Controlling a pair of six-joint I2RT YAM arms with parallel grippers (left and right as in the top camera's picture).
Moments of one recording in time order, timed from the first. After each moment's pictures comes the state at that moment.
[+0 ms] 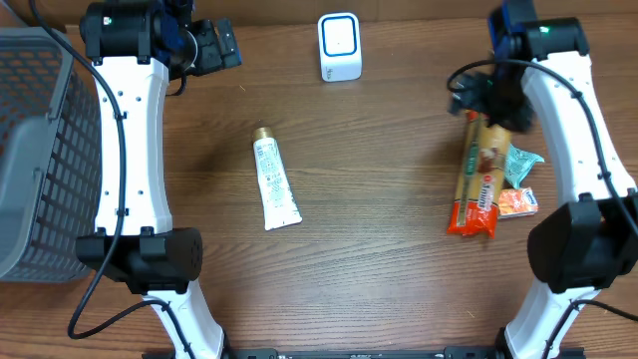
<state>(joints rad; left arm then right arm) -0.01 2.02 2.39 -1.41 0.02 -0.29 0.12 2.00 2.00 -1.36 -0.09 0.37</state>
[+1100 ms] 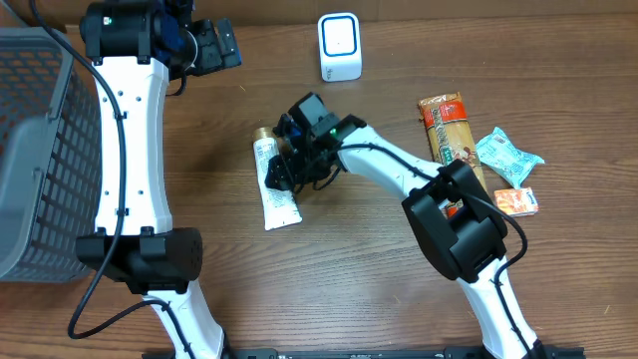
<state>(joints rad) -0.01 2.02 2.39 -1.41 0.02 -0.29 0.68 2.33 1.75 -0.54 -0.54 0.33</state>
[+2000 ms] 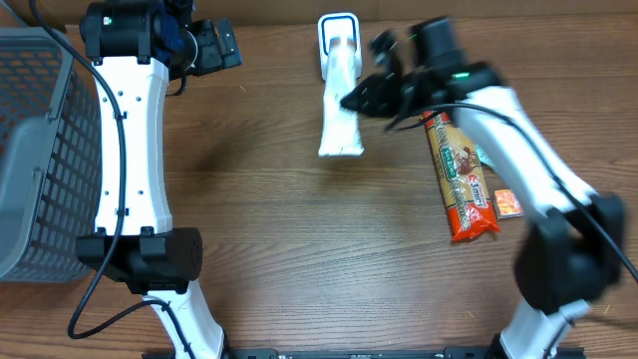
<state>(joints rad) -0.01 2.02 2.39 -1.41 0.02 -0.29 0.30 1.90 1.68 -0.65 -0.83 0.28</state>
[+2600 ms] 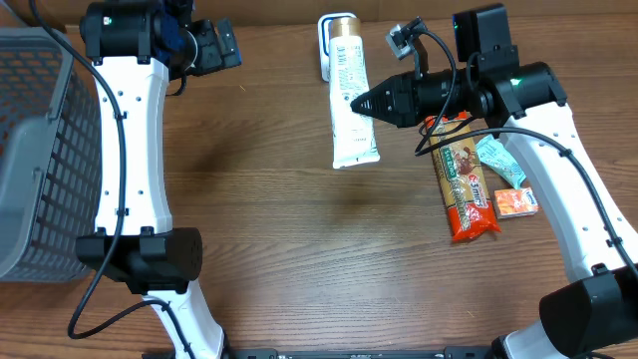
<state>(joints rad) -0.01 2.02 2.39 -1.41 0.02 -0.29 0.27 1.72 1.69 -0.82 -1.01 0.09</state>
